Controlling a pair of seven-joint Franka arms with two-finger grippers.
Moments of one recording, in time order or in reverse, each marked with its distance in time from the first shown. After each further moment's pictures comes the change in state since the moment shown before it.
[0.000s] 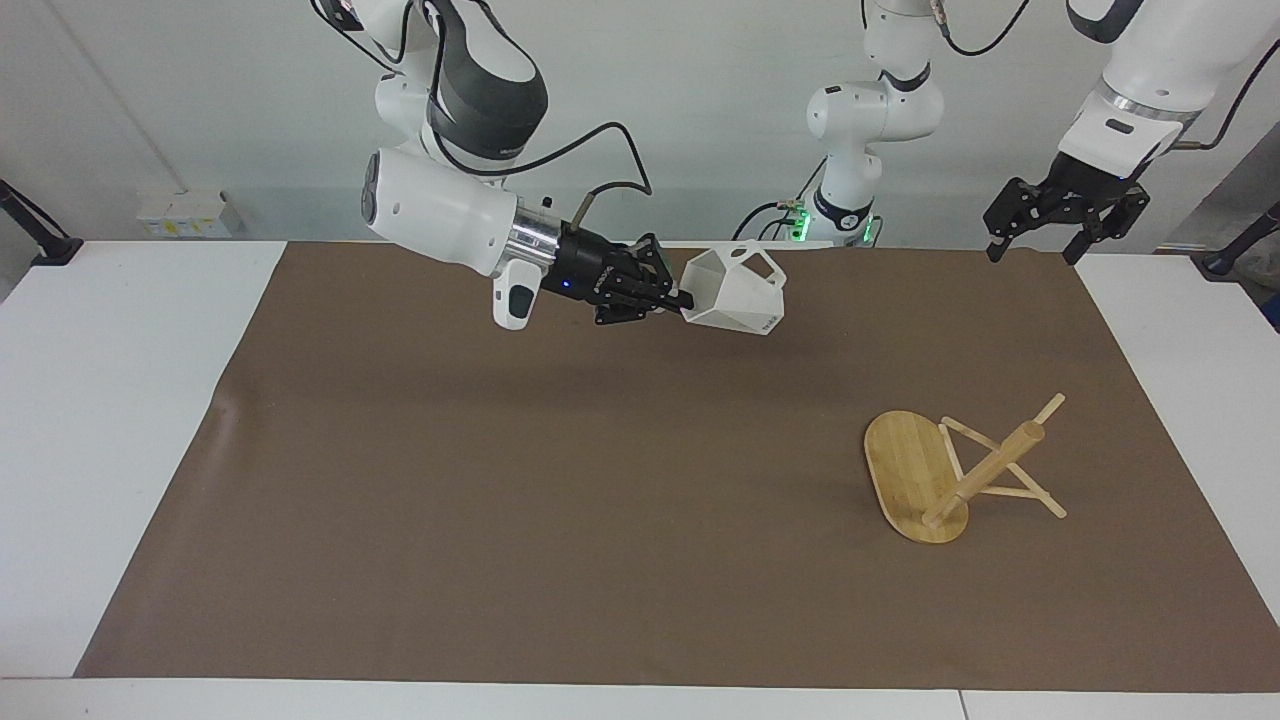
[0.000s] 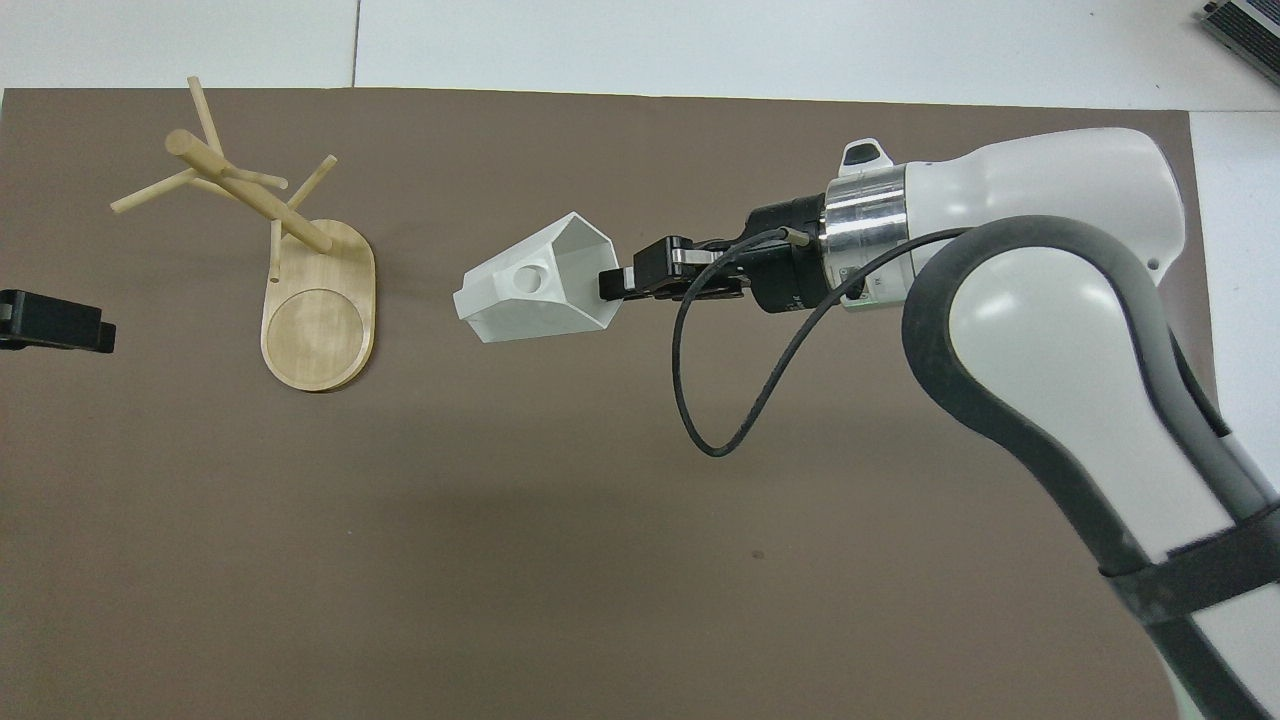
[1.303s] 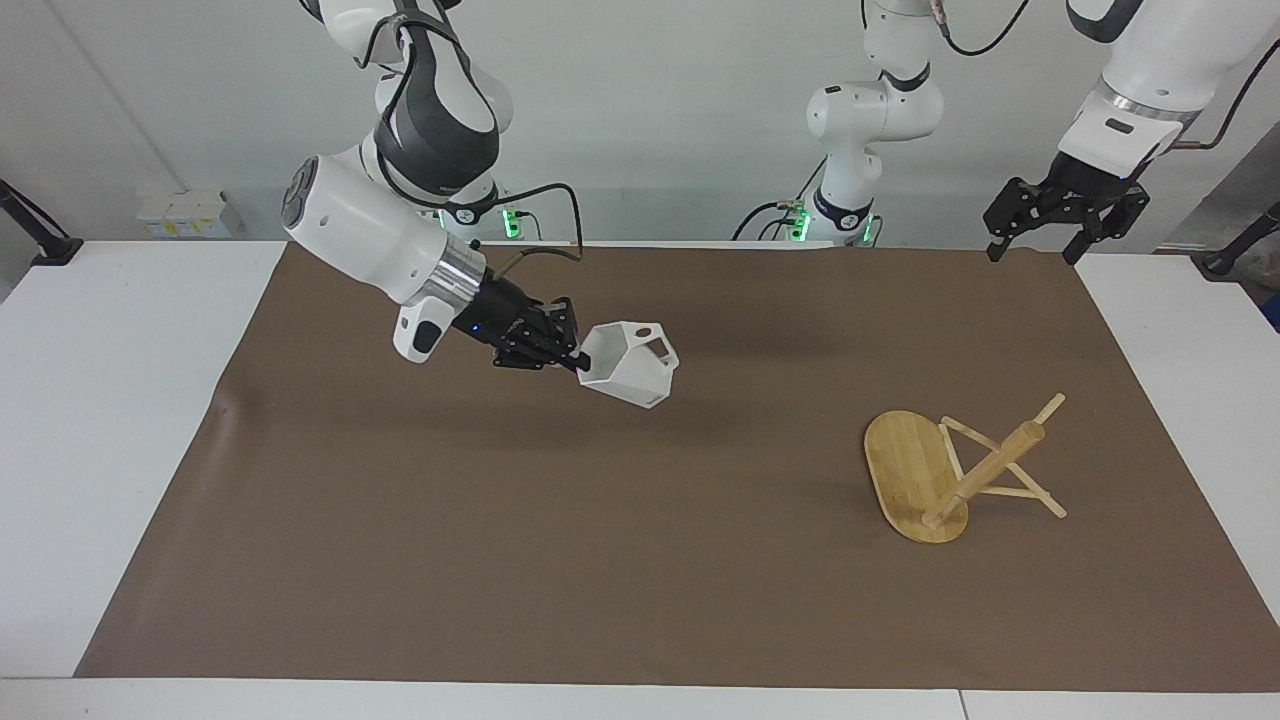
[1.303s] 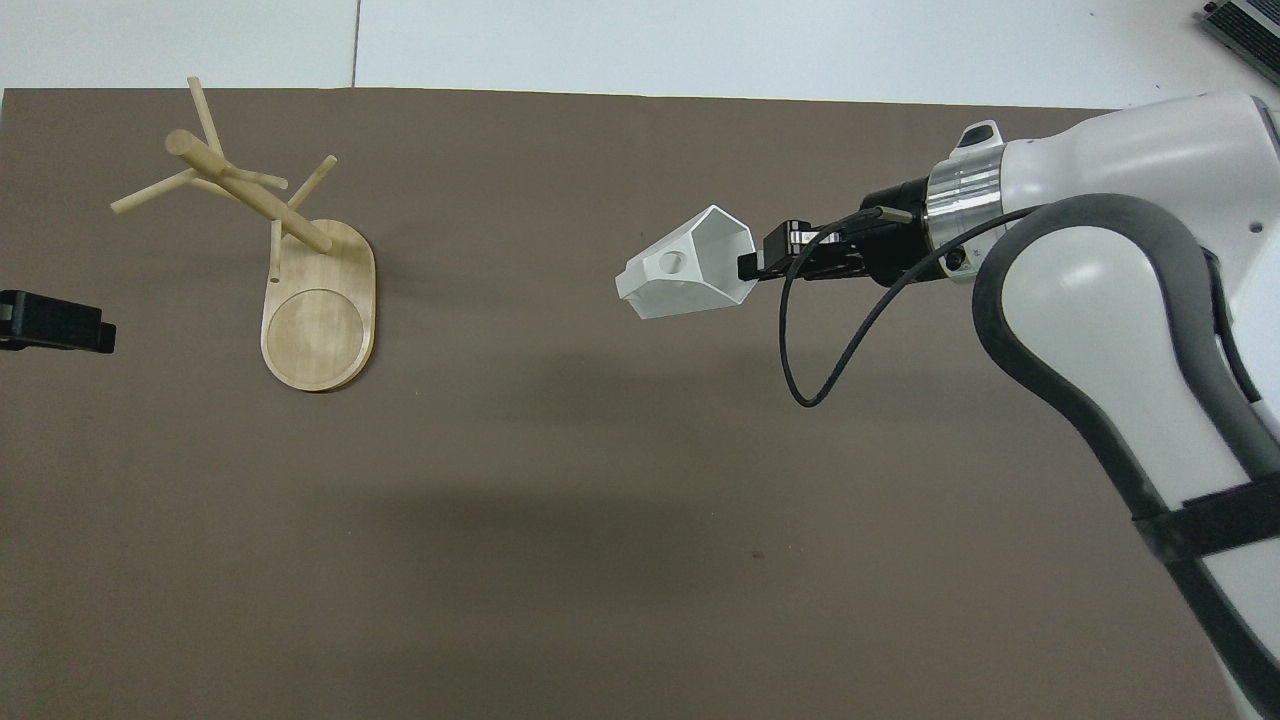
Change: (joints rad) left arm 0.000 0.000 0.000 0.000 0.000 0.000 0.000; right arm -0.001 0.002 -0.154 -0.007 -0.270 -0.072 0.036
